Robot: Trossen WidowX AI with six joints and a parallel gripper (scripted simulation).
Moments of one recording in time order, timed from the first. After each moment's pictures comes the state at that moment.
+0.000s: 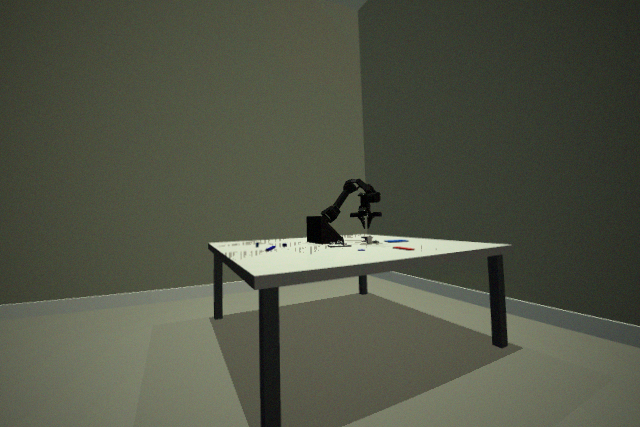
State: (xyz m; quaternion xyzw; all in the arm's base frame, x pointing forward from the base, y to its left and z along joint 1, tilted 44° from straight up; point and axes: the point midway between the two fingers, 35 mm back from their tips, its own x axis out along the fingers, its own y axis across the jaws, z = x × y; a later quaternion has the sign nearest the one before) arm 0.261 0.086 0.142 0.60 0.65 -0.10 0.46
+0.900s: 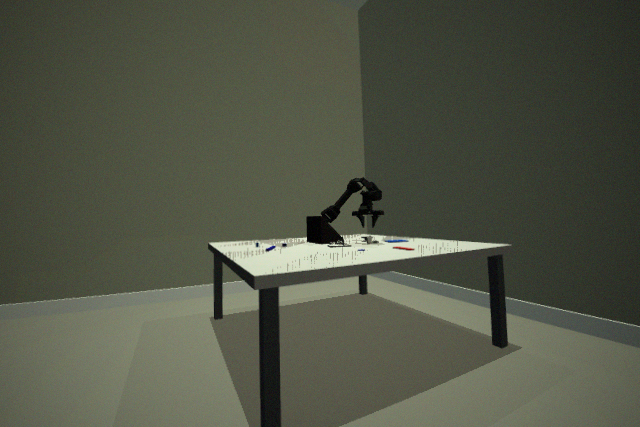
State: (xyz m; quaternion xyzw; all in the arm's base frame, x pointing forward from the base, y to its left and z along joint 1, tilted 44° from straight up) arm 0.301 0.060 0.137 0.62 0.64 -0.14 0.43
